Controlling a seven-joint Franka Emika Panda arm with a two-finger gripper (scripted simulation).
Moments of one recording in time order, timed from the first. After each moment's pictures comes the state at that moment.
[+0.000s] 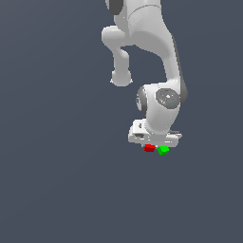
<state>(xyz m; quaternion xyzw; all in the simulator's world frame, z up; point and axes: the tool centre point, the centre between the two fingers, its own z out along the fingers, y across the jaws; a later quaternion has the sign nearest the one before) 0.038 0.128 0.096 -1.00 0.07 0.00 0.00</state>
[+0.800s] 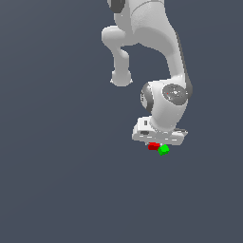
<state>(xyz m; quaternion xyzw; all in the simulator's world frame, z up) 0.035 0.146 0.107 -1.00 0.07 0.00 0.00</state>
